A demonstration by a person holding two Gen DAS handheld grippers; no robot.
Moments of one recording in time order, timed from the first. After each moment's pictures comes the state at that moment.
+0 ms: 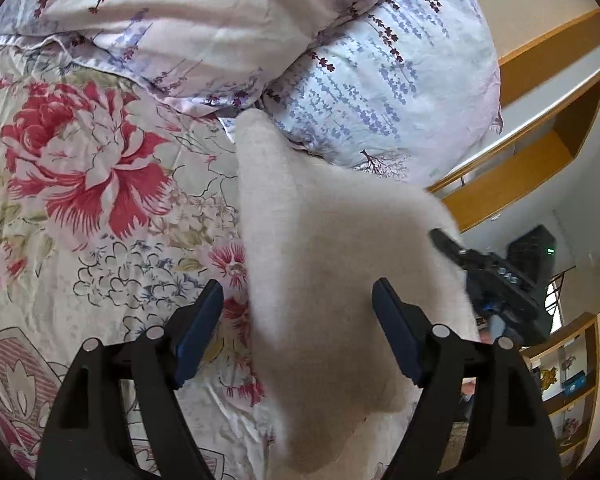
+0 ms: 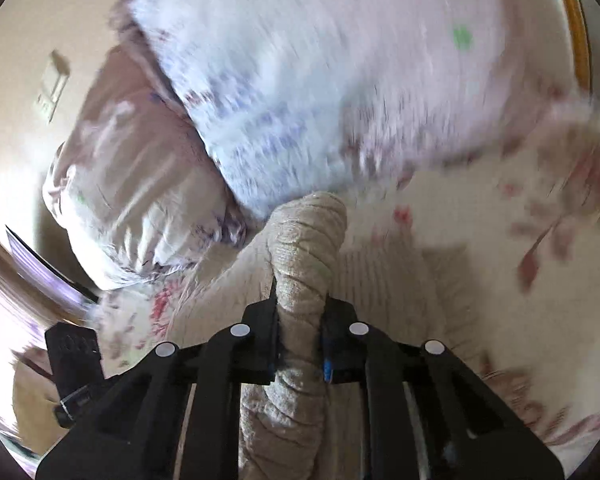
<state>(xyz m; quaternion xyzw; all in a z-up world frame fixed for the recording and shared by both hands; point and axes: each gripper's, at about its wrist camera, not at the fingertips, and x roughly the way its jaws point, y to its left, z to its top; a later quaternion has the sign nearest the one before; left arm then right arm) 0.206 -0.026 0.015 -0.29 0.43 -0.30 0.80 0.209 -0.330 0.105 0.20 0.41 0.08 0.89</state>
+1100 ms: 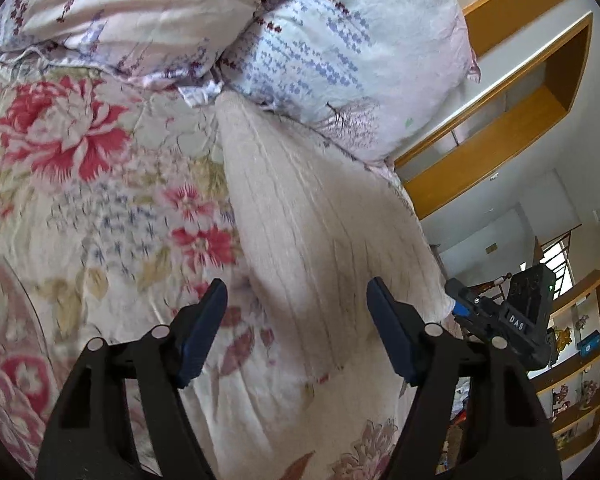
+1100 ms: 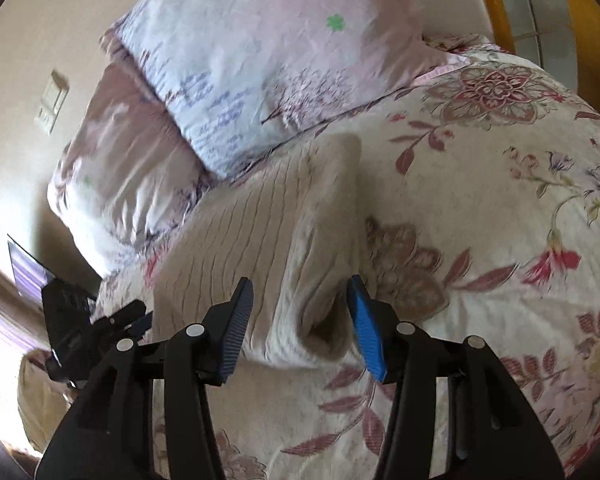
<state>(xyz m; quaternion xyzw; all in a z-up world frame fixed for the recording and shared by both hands) 0.162 -0.054 0.024 -0.22 0.45 -0.33 0.80 0.092 -0.379 0.073 0.26 0.43 0.05 0.86</state>
